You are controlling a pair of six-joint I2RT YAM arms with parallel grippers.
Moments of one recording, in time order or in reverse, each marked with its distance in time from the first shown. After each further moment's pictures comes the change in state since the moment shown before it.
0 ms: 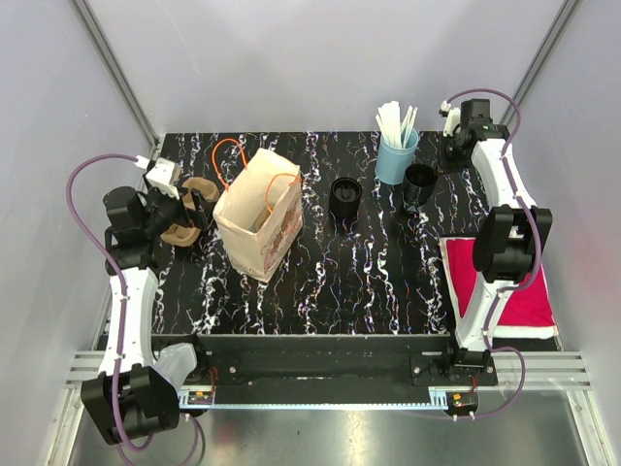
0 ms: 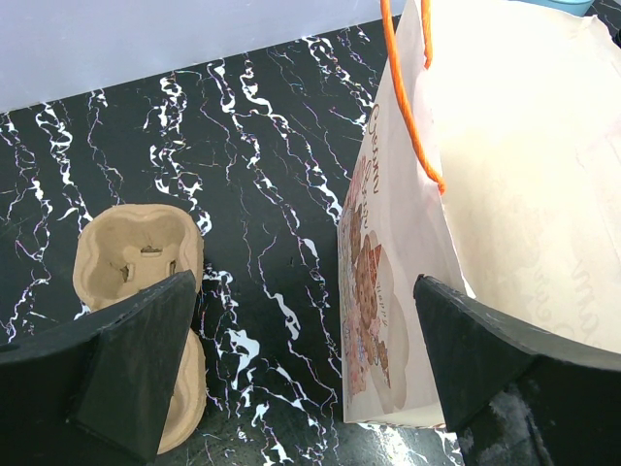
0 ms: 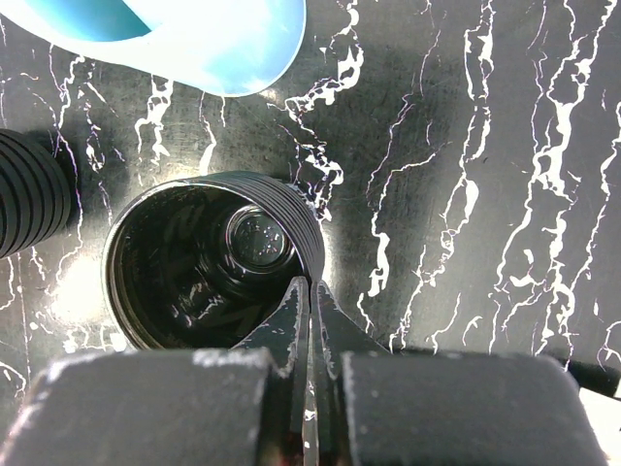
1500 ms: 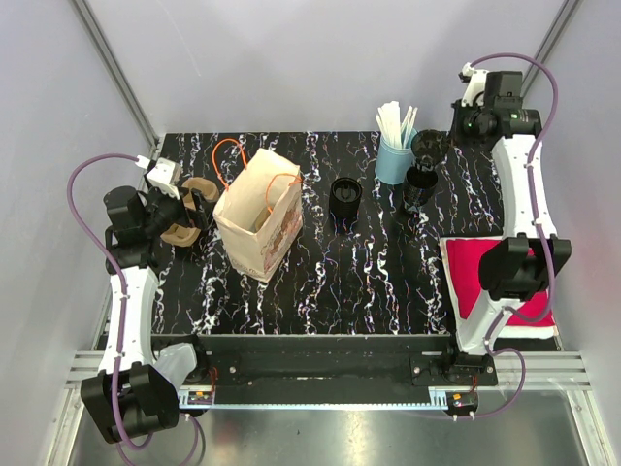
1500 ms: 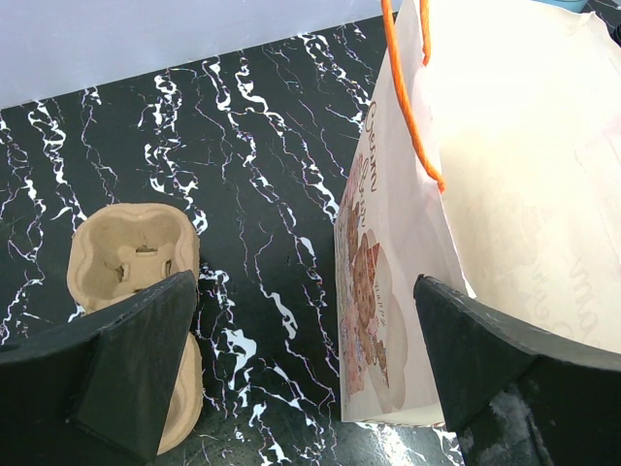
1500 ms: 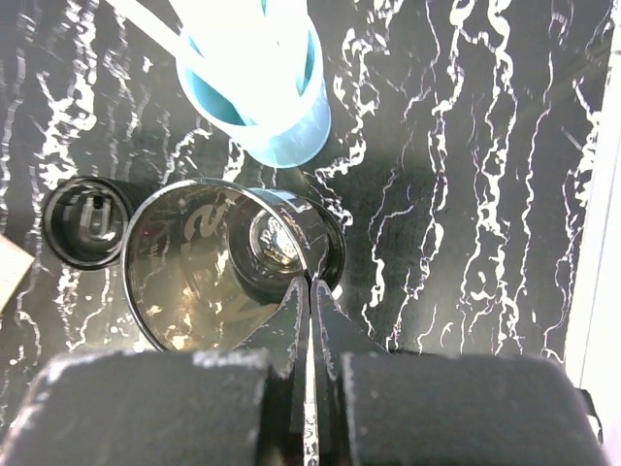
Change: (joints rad) left arm 0.000 0.008 0.000 0.000 0.008 0.000; right arm -0.001 -0.159 0.159 -0.079 -0.034 0.023
